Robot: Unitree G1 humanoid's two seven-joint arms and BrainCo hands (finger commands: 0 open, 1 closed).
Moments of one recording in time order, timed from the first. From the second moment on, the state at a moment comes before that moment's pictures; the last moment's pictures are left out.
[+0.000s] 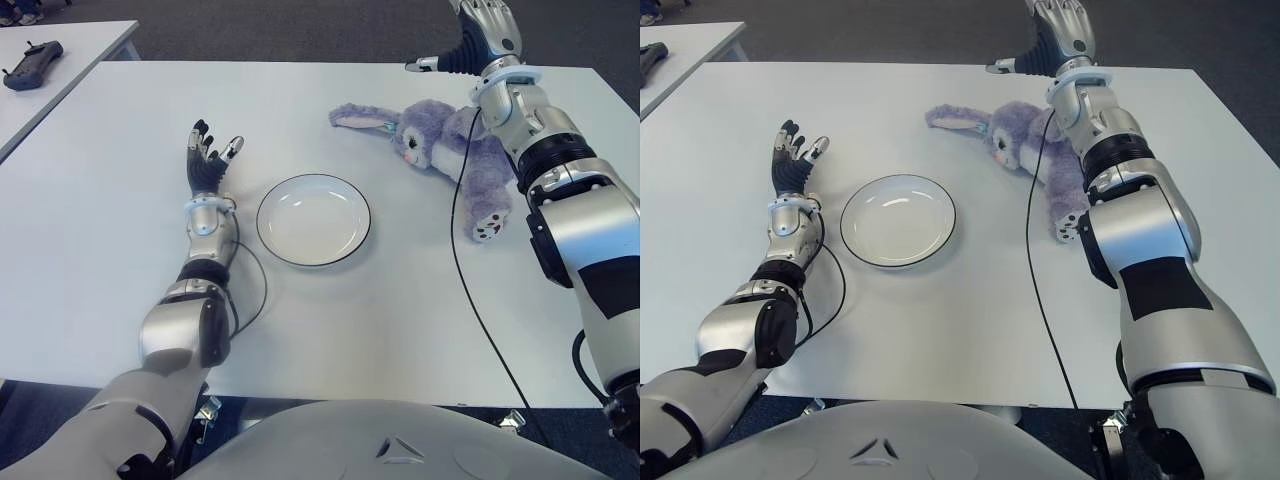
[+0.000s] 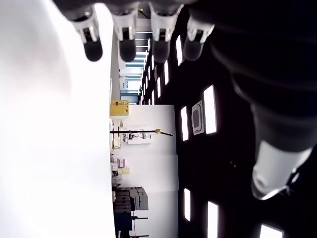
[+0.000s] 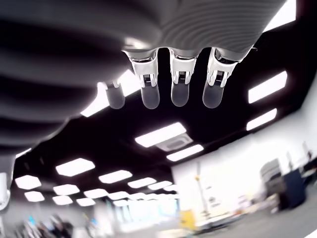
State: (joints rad) left arm -0.62 0.16 0.31 1.15 -0.04 -0.55 0.11; right arm -1.26 -0.47 0.44 1.31 -0.76 -0.33 -0.43
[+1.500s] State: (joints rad) left arm -0.62 0.15 0.31 1.15 -0.04 -0.55 0.11; right arm -1.42 -0.59 0.69 1.37 -0.92 -0.19 0.03
